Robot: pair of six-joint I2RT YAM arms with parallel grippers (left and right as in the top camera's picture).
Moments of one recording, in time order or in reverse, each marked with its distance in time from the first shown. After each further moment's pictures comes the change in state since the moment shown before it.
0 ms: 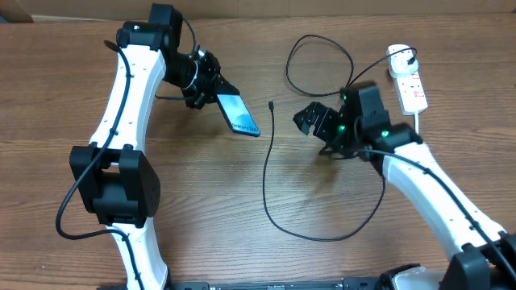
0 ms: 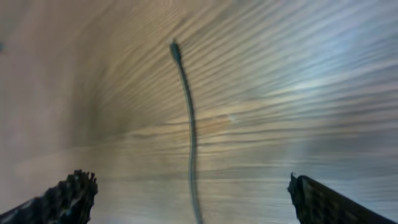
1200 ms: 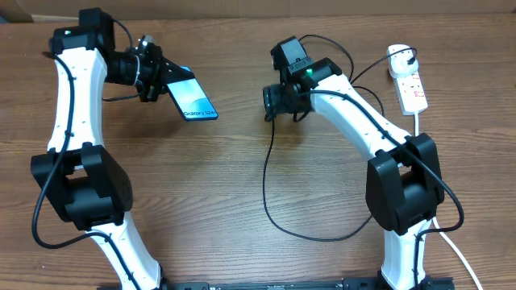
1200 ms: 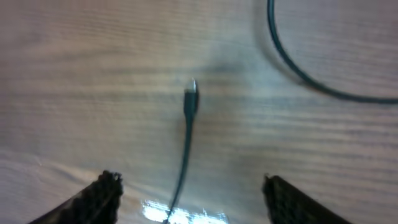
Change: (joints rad) left arm 0.262 0.000 0.000 0.000 0.156 0.152; right arm 0.158 0.615 0.672 -0.282 0.235 -0.434
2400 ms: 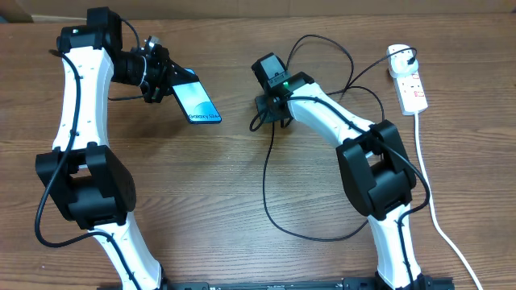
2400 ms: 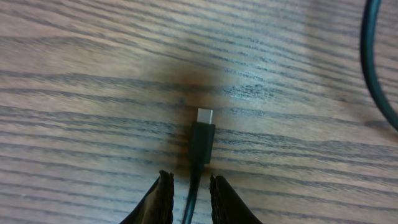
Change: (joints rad) left arm -0.031 0.000 0.000 0.000 -0.052 0.003; right arm 0.057 0.168 0.005 0.137 0.109 -0.060
